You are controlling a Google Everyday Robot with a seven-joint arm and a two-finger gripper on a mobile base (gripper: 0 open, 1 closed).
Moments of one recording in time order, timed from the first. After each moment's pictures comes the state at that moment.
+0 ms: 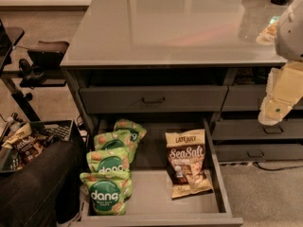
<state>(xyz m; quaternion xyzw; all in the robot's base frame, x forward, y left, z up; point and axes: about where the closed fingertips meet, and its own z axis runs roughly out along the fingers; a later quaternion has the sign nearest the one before) 0.438 -0.217 0.976 -0.60 0.78 -0.03 0.16</state>
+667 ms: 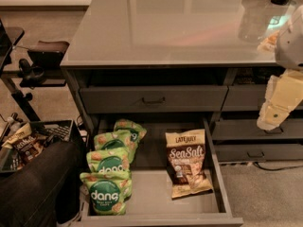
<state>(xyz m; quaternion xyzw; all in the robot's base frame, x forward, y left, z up) 0.442 -0.226 0.956 -0.59 0.79 -0.02 0.16</state>
